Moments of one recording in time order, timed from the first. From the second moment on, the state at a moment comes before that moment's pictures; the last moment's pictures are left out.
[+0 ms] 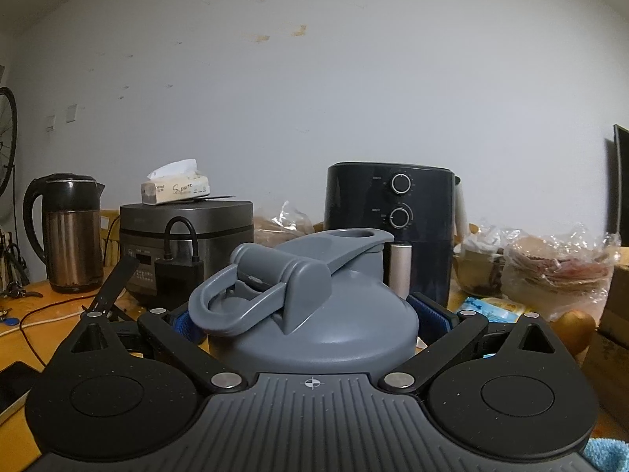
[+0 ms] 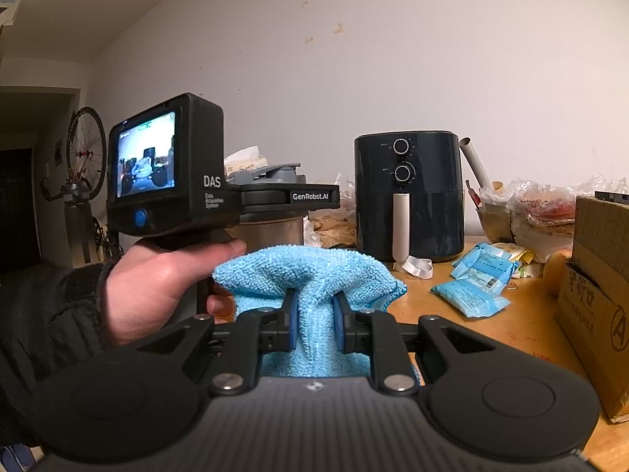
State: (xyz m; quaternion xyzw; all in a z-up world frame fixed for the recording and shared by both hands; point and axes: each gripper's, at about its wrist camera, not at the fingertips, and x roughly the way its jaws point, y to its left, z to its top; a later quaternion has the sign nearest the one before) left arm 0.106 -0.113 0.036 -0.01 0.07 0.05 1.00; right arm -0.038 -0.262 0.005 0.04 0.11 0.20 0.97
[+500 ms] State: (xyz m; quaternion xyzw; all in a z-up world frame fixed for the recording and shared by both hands) left arm 0.106 -0.111 0.034 0.00 0.06 0.04 1.00; right arm -0.040 -0.261 0.006 0.04 0.11 0.20 0.97
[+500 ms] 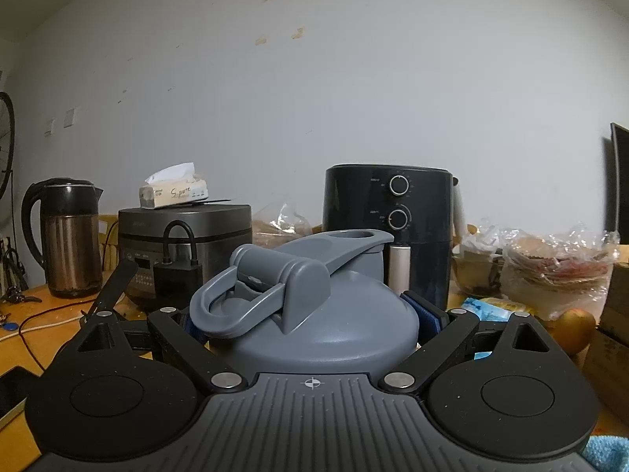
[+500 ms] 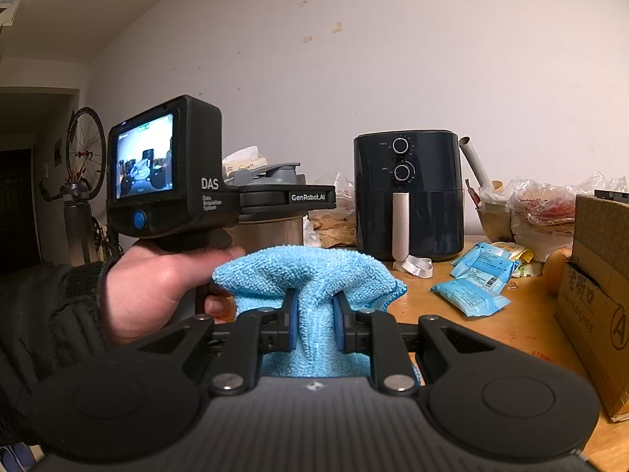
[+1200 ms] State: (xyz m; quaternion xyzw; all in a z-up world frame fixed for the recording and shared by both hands) left arm 0.106 -0.093 0.028 0.00 0.05 -0.06 1.00; right arm -0.040 -0.265 0.006 0.04 0.10 0.20 0.97
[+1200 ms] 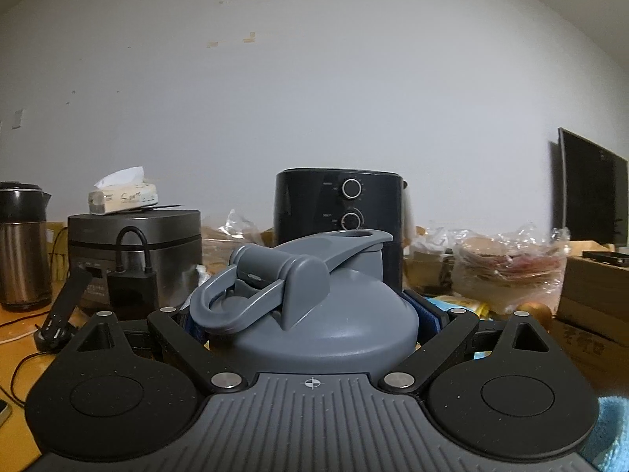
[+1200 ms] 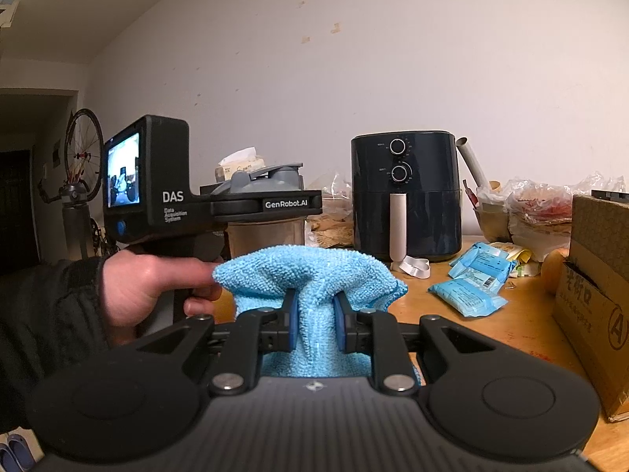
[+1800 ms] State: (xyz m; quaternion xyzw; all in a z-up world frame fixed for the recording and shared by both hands) left arm 0.115 -0.070 0.028 0.01 0.06 -0.16 0.99; right arm -0.041 -0.263 0.007 0.04 0.10 0.20 0.97
